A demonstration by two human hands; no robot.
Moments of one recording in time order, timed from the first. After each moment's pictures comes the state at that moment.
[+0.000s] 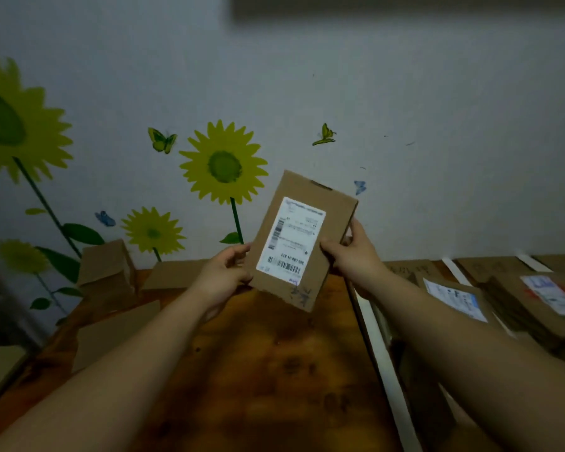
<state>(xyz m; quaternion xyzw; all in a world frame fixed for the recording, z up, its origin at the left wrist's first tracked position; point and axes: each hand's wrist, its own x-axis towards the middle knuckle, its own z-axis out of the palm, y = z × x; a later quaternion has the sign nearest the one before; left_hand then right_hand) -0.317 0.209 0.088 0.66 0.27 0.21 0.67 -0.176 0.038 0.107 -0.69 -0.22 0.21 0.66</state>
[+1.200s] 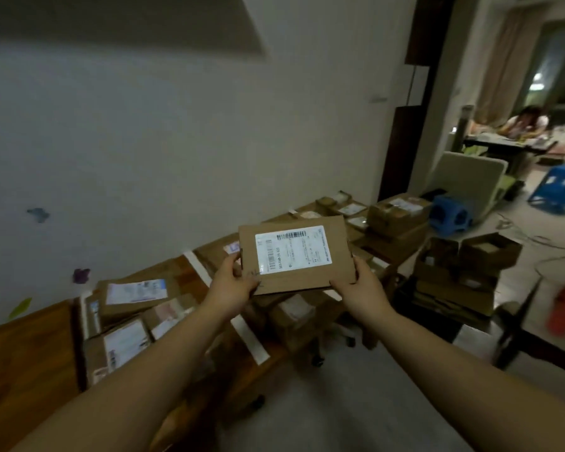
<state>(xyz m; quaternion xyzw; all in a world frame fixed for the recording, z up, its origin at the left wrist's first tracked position) -0.146 -0.354 0.084 0.78 0.05 0.01 0.62 -0.155 -0.576 0.070 -0.82 0.07 -0.07 0.56</state>
